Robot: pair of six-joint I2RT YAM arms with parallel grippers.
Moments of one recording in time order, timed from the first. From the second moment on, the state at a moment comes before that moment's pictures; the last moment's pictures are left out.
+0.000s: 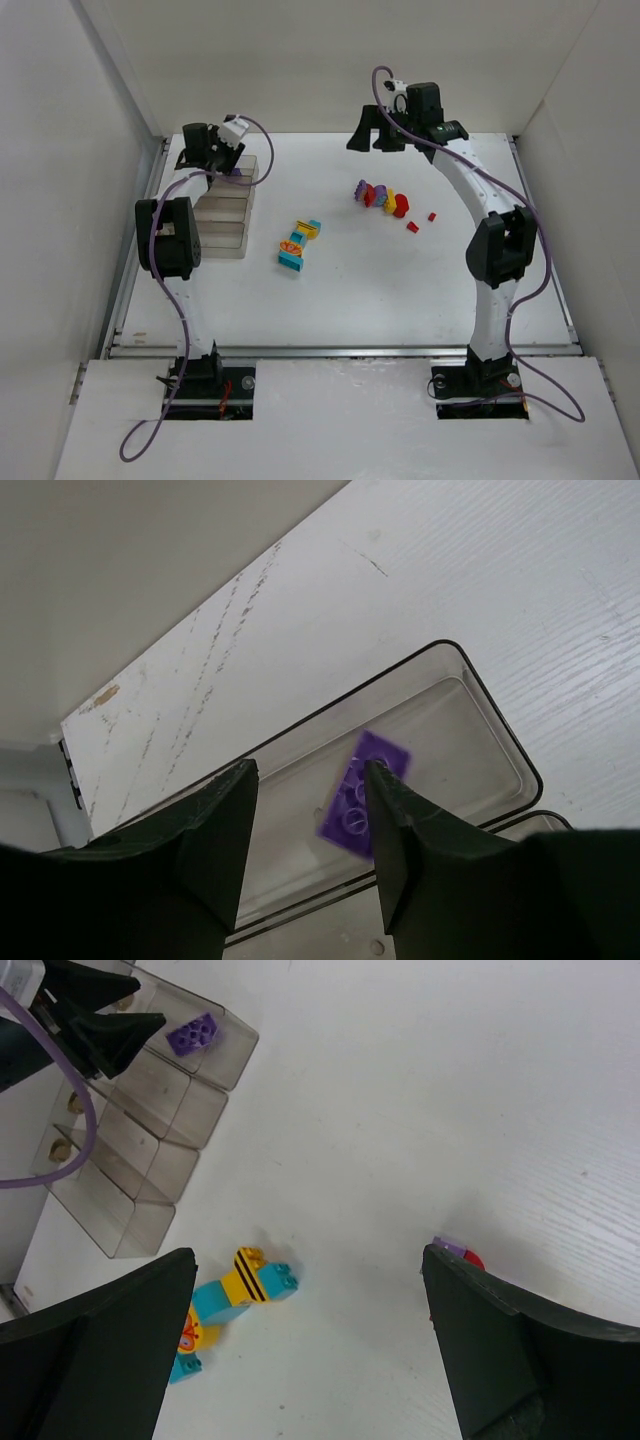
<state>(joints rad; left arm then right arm) 0.05 2.12 1.60 0.04 0.31 0.58 0.30 2.07 2.05 -0.52 -0.45 0.29</state>
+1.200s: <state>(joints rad) -0.33 1.81 1.75 -0.47 0.23 0.44 0.34 1.89 1.79 -0.55 -0.28 0.18</state>
